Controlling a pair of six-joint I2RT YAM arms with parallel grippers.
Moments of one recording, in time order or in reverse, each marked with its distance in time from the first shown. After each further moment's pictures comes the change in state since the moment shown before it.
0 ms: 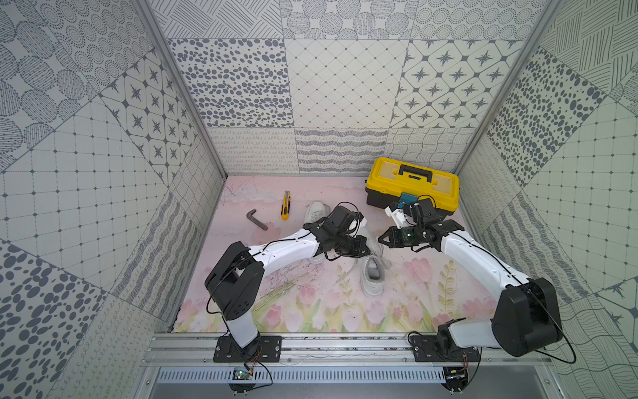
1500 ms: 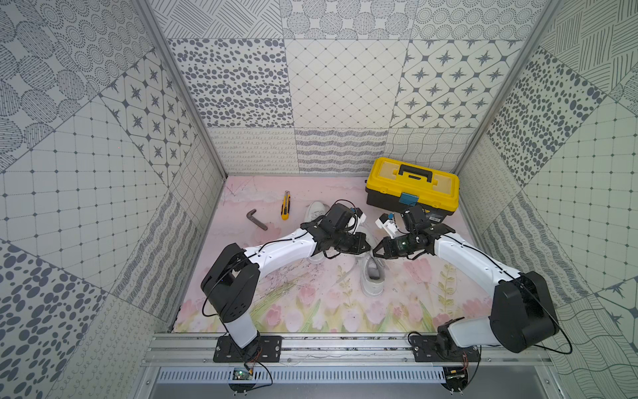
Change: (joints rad) left arm 0.012 -0.028 -0.008 0.038 -0.002 -0.003; right arm 0.053 0.038 -0.052 -0.026 -0.137 -0.015
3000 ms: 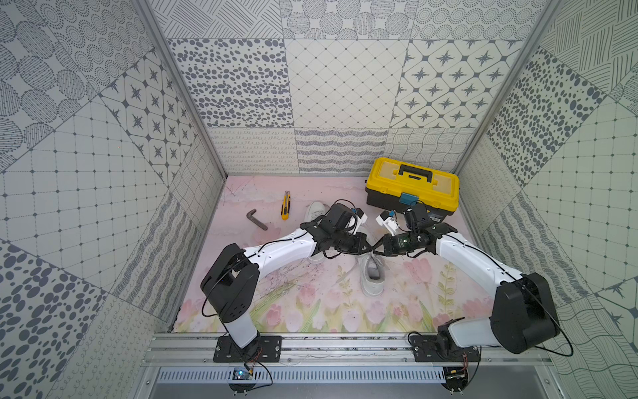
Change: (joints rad) left arm 0.000 0.000 0.000 0.004 0.040 -0.004; right arm -0.014 -0.012 0.011 0.019 -0.063 0.028
